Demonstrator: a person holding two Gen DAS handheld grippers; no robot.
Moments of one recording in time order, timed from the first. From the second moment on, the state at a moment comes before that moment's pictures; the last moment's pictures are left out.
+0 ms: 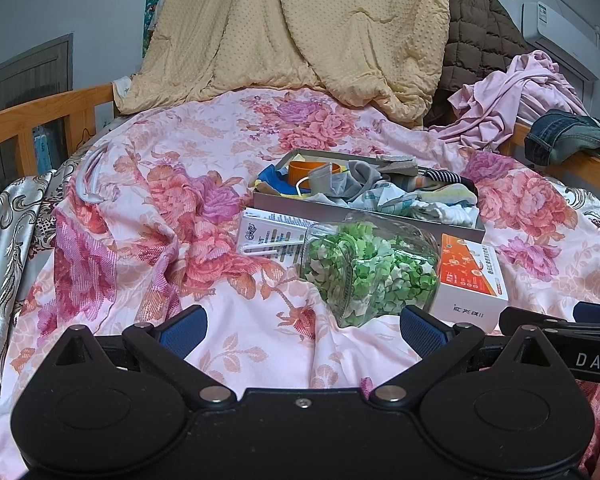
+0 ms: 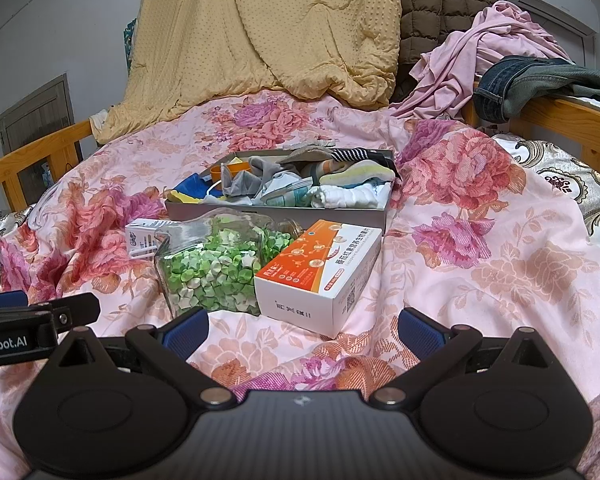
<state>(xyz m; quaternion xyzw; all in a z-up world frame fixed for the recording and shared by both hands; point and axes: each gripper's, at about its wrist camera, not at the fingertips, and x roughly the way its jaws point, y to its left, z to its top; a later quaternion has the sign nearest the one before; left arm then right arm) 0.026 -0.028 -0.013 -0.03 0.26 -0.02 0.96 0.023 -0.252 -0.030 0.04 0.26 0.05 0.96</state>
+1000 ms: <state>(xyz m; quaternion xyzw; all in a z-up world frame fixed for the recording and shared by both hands) 0.020 -0.025 -0.011 -0.07 0.26 -0.02 0.96 0.024 -0.252 -0.031 0.04 0.26 0.05 0.96</state>
